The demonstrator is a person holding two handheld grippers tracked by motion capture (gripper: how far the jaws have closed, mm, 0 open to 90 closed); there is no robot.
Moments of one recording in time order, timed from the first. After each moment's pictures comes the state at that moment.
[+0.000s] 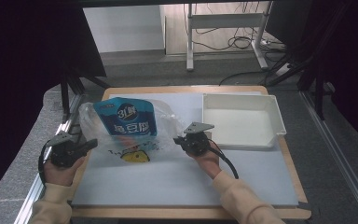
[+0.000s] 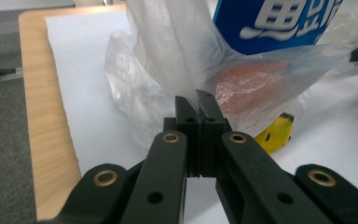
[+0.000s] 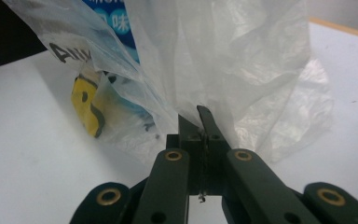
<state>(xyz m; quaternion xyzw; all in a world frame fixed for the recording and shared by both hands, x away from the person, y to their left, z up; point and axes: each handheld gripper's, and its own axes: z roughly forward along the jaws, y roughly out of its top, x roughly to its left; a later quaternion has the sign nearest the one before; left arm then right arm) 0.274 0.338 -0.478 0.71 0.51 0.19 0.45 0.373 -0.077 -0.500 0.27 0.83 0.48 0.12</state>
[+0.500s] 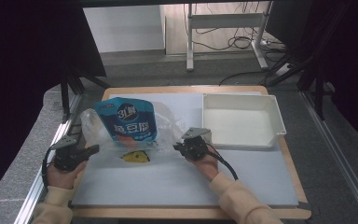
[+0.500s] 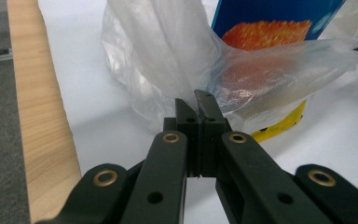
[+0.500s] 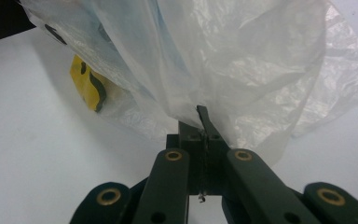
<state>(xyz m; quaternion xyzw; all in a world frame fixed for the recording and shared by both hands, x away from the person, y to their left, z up) 0.275 0.338 -0.498 0.72 0.52 0.17 0.43 0.369 -0.074 -0.518 0.27 0.84 0.45 0.10</state>
